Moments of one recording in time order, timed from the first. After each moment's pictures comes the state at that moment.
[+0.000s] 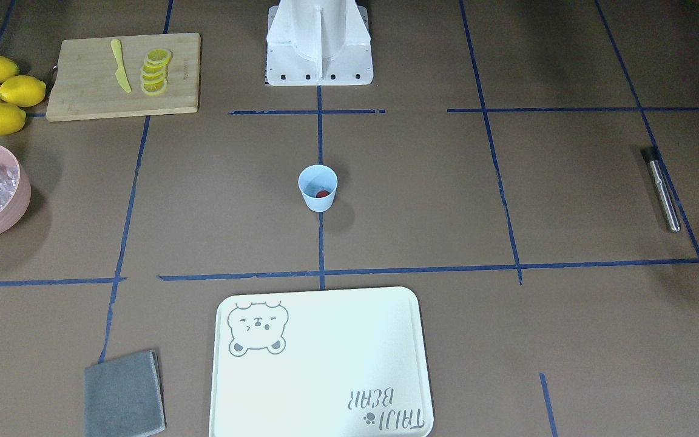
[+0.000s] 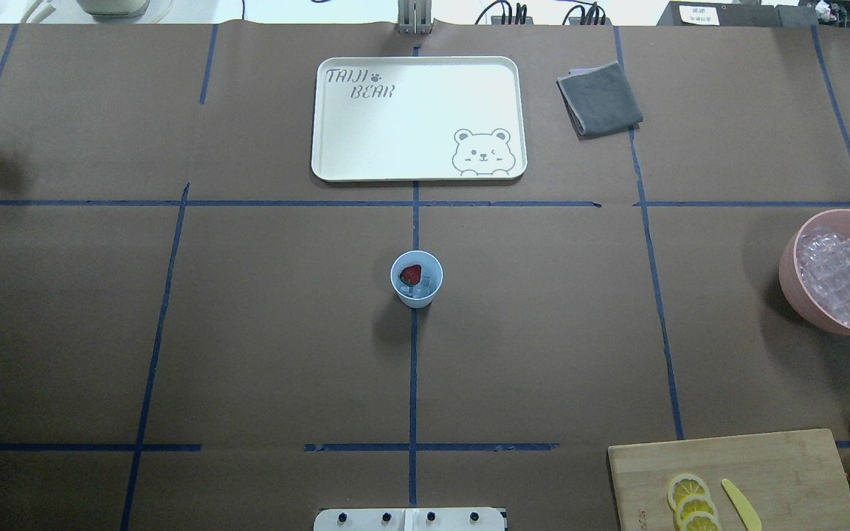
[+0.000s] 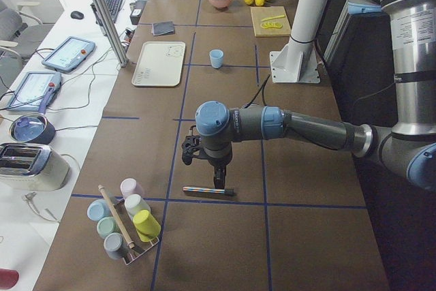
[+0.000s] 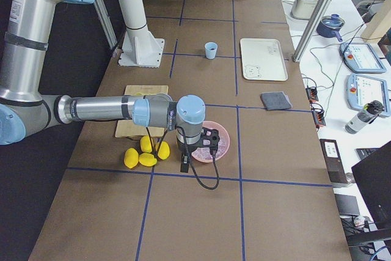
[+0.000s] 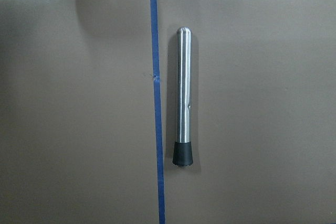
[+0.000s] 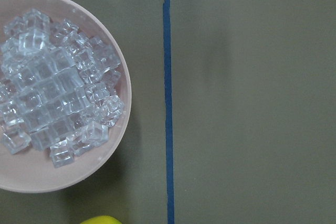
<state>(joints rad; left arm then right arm) -1.56 -1.37 -1.95 -1.29 -2.40 0.10 1.52 -1.85 1.93 -1.70 2.29 0.04</state>
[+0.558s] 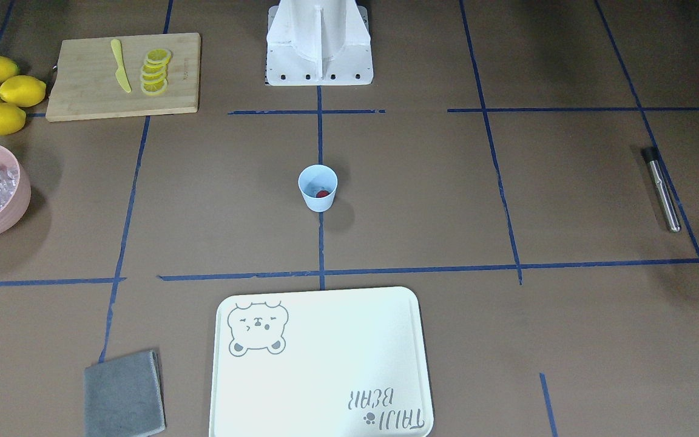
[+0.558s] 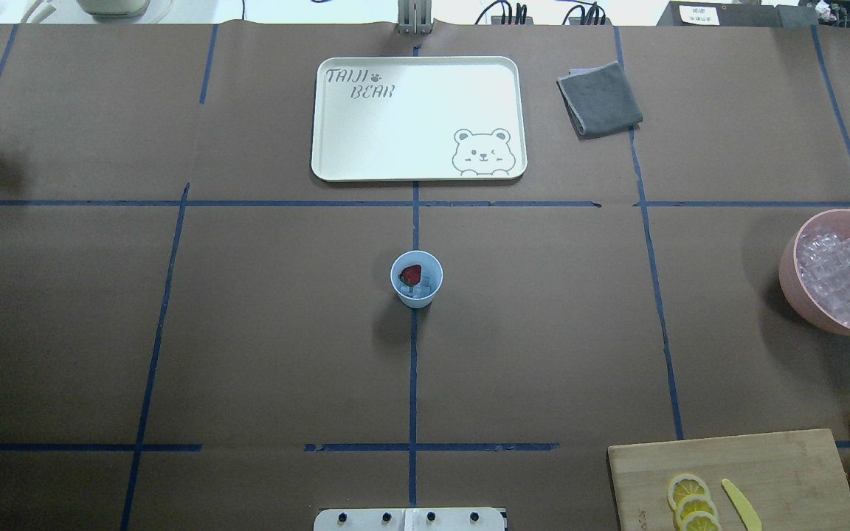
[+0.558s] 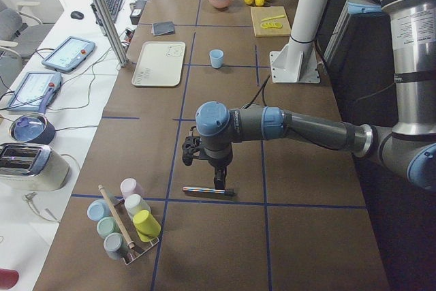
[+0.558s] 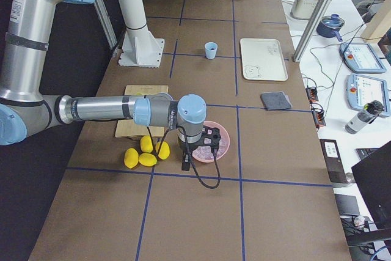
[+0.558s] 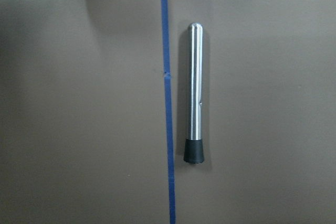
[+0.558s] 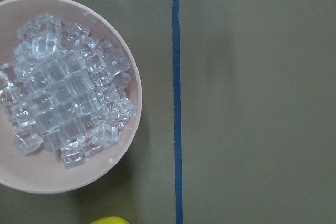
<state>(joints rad) -1.57 -1.37 -1.93 -1.30 -2.36 0.12 1.52 -1.85 1.93 -1.70 2.32 0.04</state>
